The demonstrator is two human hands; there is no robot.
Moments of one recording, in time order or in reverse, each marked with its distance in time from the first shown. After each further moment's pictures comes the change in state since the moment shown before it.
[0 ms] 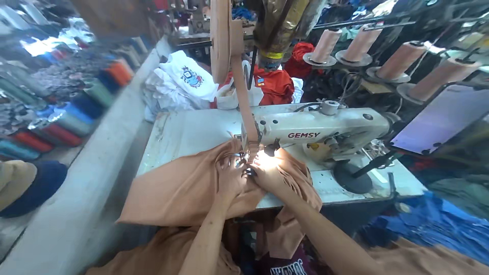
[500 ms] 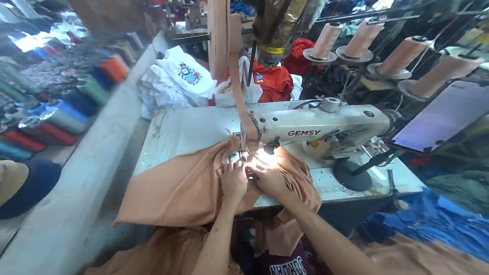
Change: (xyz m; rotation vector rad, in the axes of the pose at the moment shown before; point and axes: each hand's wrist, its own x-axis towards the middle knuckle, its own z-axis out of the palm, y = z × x) left_hand -0.008 0.028 0.015 -0.034 0.136 -0.259; right_hand -0.020 -0.001 0.002 -0.003 0.093 -0.056
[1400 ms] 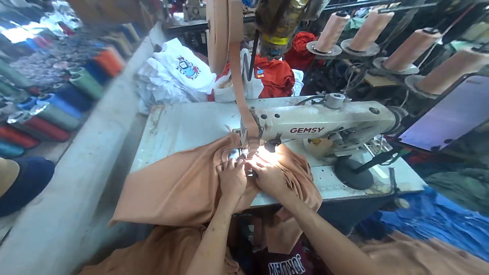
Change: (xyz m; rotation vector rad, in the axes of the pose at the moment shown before) left_hand 0.001 -0.008 0.004 -0.032 -0.011 0.085; right_hand 0.003 -0.012 -0.006 -0.055 0.010 0.056
